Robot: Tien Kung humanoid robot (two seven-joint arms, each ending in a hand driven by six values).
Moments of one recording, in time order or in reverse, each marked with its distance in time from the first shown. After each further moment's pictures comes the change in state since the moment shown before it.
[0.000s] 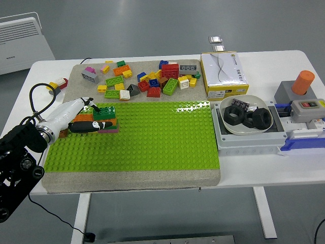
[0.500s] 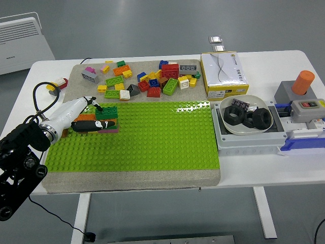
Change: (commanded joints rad) left arm -0.013 -0.009 0.014 0.006 0.004 0.003 0.003; right arm 0.001 0.003 0.002 0.000 -0.002 -0.001 -0.002
